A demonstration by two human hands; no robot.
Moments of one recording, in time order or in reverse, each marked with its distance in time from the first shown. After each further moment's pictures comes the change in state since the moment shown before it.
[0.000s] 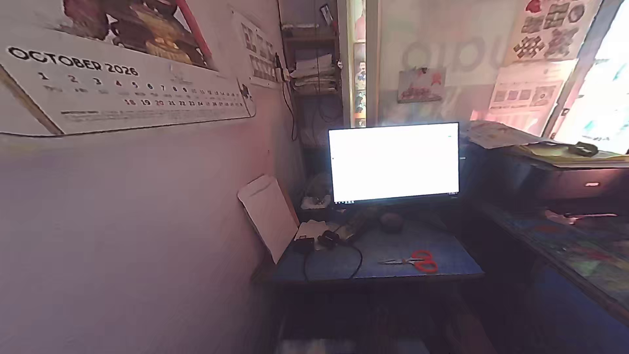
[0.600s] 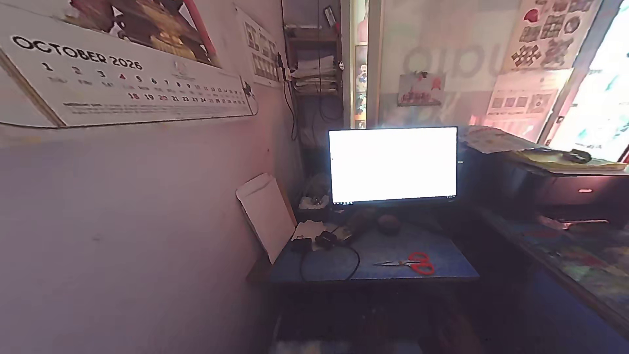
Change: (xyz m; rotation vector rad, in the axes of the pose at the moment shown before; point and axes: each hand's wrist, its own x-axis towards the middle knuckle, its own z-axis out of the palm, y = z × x) left_hand 0.000 0.002 0.000 0.036 -0.021 -0.035; right_hand 0.010 0.039 0.049 -0.009 0.144 -0.234
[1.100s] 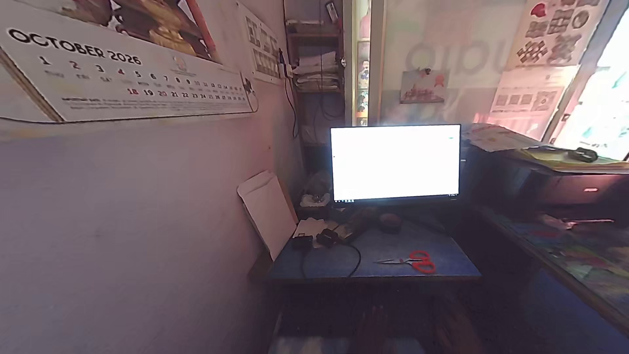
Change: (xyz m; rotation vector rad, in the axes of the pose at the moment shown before) left_hand -0.003 -0.005 0.003 -0.039 0.031 0.036; right_hand -0.002 -0.011 -0.014 0.049 -0.049 0.027
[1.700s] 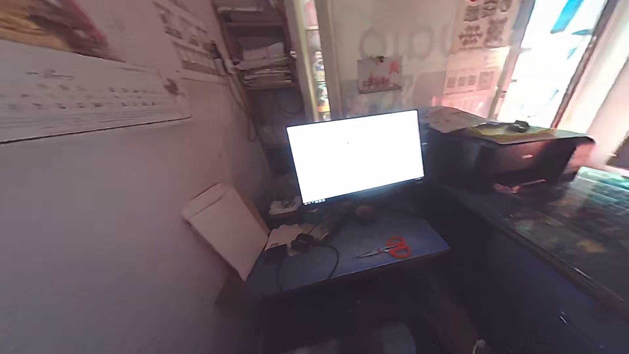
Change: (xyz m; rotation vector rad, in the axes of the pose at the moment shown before) left_hand 0.011 0.040 -0.043 0.029 -0.077 -0.209; right_hand 0.001 -0.035 -0.046 -0.031 -0.251 0.115
